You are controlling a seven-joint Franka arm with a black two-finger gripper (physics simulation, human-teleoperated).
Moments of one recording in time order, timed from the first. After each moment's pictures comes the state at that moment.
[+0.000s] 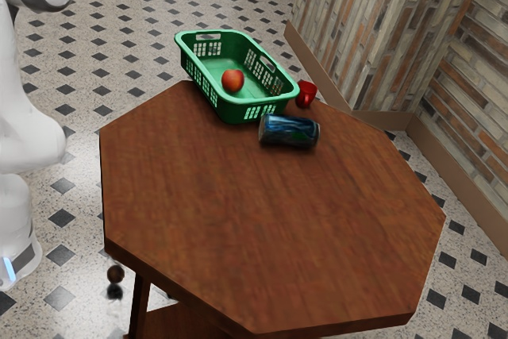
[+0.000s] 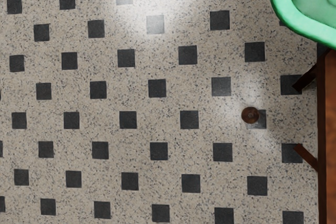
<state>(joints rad) -1.41 -0.17 2.13 -1.02 0.40 1.08 0.13</state>
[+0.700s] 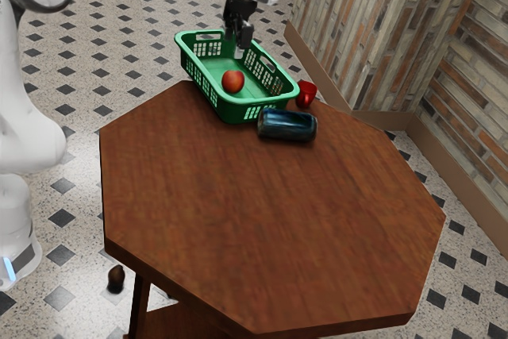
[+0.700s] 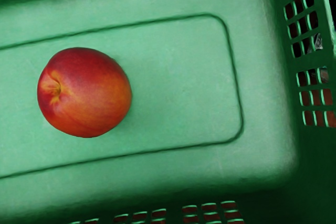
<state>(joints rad) -1.51 -0.26 1.84 -1.58 0.28 1.68 0.23</state>
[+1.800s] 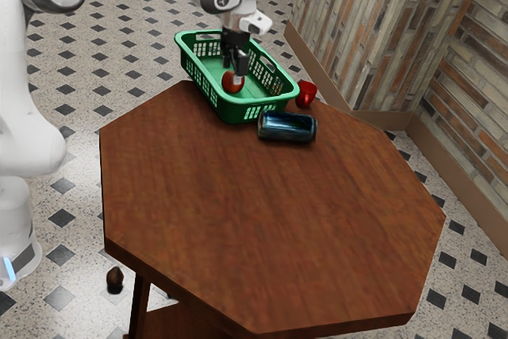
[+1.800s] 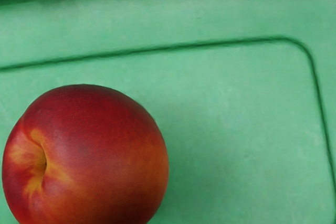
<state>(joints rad) -1.69 -0.34 2.11 -1.72 0.27 1.97 0.24</state>
